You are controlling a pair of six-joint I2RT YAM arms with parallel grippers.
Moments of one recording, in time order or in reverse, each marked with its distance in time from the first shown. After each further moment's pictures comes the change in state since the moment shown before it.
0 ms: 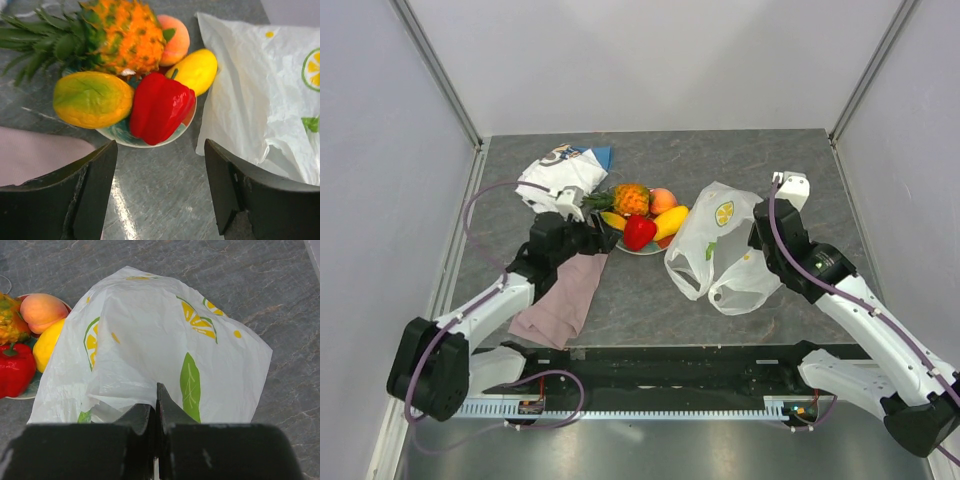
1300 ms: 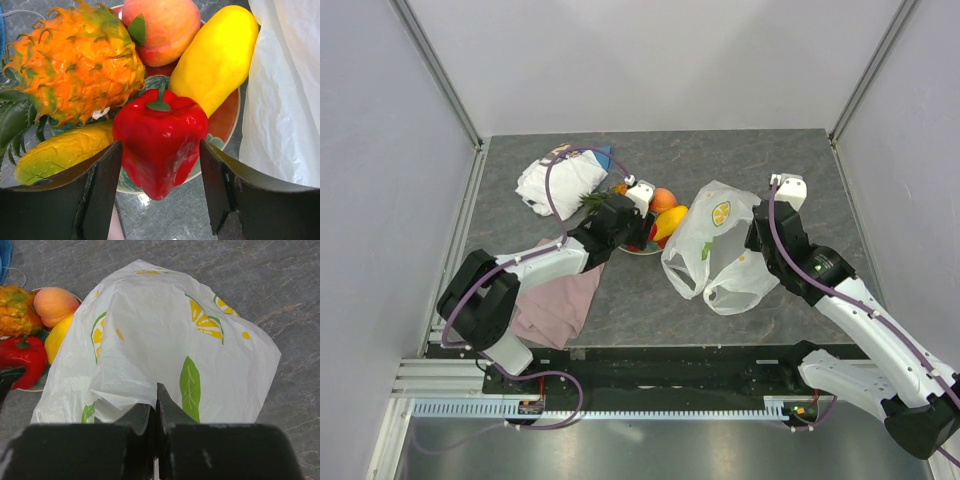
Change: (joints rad) left arm -0.309 0.464 0.391 -0.177 -0.363 0.443; right arm 0.000 -0.013 -0.029 0.039 -0.054 -0.001
